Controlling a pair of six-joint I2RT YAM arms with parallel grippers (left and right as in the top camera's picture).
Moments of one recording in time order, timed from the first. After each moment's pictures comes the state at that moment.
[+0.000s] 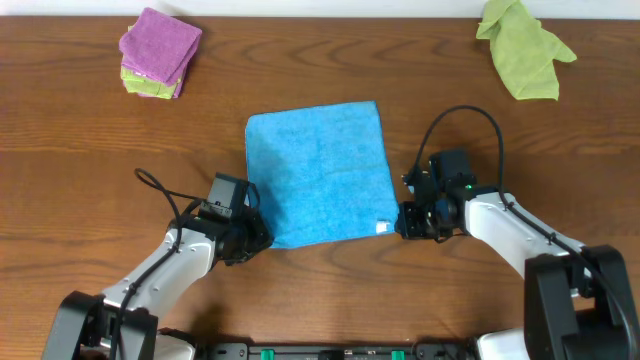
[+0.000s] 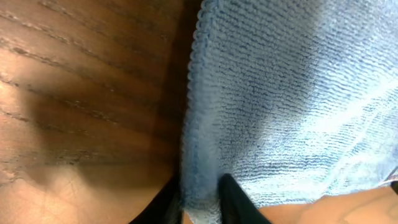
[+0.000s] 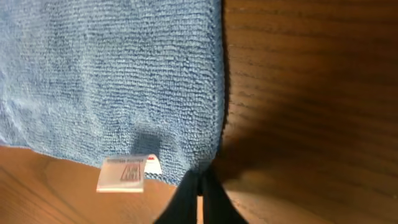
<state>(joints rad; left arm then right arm) -0.31 1.42 0.55 -0.39 0.33 -0.83 0.20 1.62 0.74 -0.53 -0.38 0.17</state>
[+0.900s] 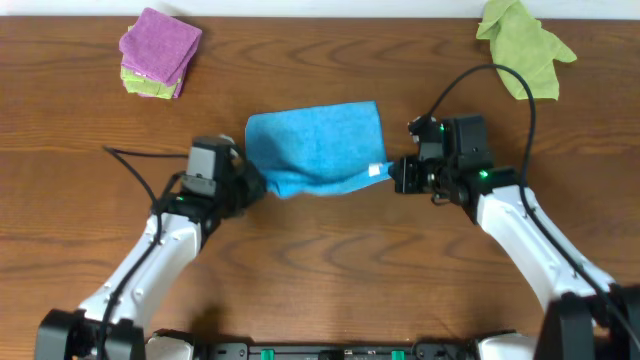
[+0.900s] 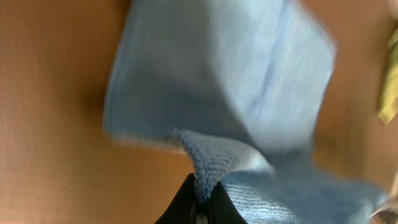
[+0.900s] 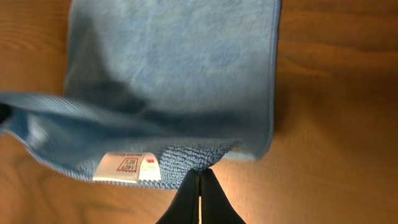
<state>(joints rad) -0.20 1.40 0.71 -0.21 0.30 -0.83 0.20 1.53 0.91 -0.38 -0.41 0.27</state>
